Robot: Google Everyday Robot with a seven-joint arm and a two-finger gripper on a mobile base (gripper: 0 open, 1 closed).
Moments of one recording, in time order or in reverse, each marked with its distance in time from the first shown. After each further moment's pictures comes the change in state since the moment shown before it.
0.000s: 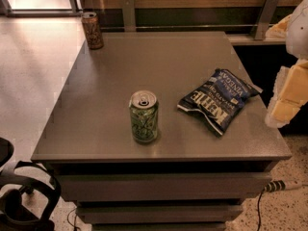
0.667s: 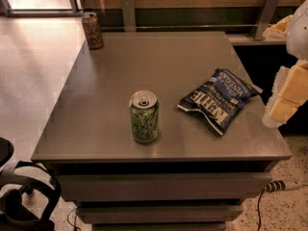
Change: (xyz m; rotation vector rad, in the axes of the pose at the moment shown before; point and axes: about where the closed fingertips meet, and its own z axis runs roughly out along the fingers) arm -0.003 0.000 0.002 -0.011 -0.072 0.005
